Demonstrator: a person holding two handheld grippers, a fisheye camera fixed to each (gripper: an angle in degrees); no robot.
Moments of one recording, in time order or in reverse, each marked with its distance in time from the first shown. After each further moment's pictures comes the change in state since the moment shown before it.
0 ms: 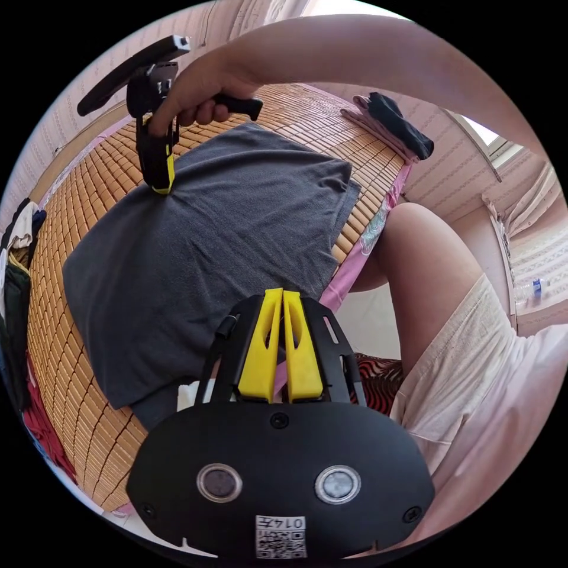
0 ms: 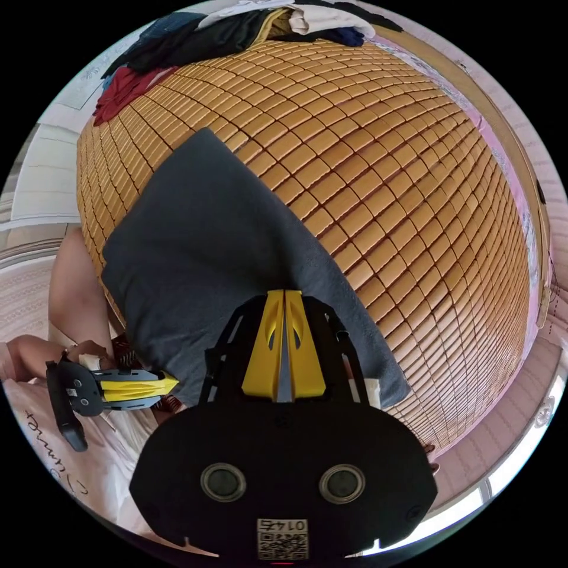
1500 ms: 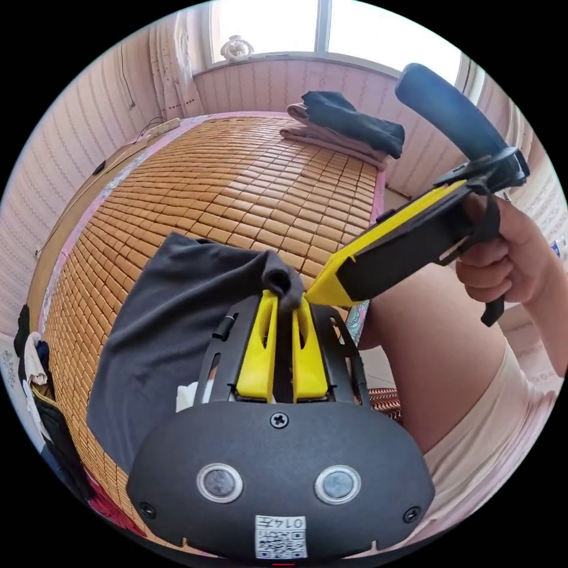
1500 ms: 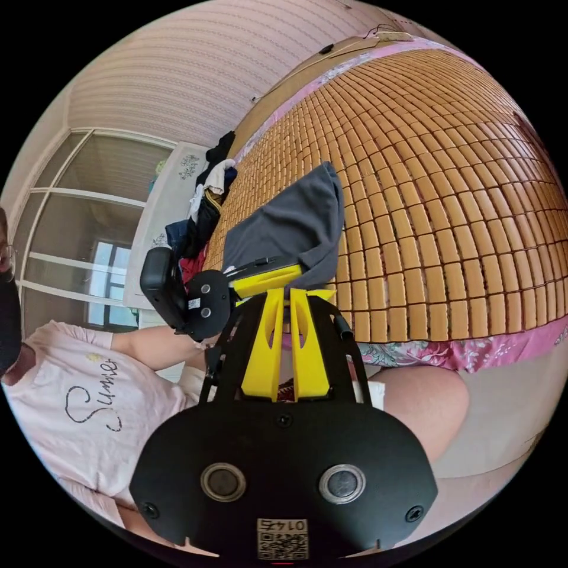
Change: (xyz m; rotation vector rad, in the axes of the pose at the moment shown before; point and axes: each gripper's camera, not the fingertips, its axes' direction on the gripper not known) left arm 0.121 -0.109 0.056 0.110 -0.098 0.299; right arm 0.134 0.480 -0.024 0.806 -0.749 0.682
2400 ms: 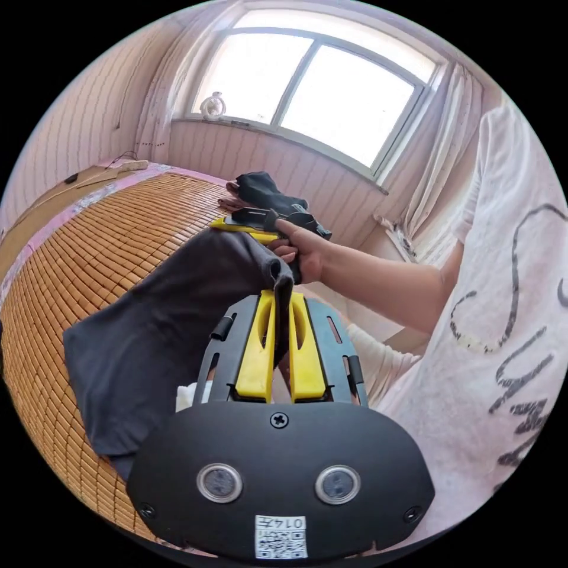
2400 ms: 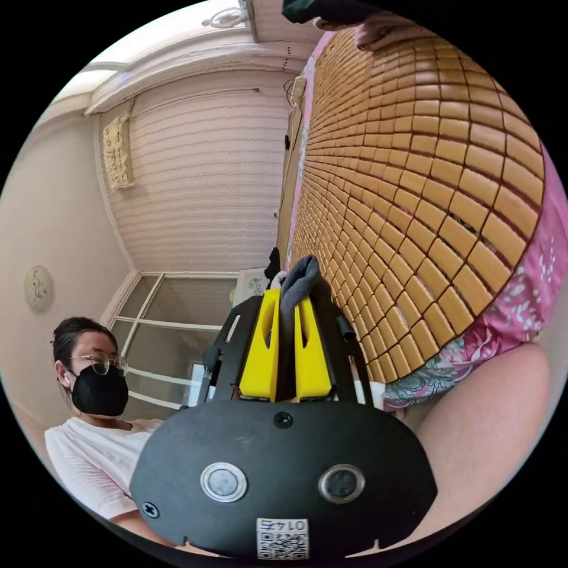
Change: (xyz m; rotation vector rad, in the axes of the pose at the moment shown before) left arm -0.015 0.098 -0.098 0.329 0.439 -0.077; right arm 0.056 0.041 -0.103 0.517 -0.371 0.303
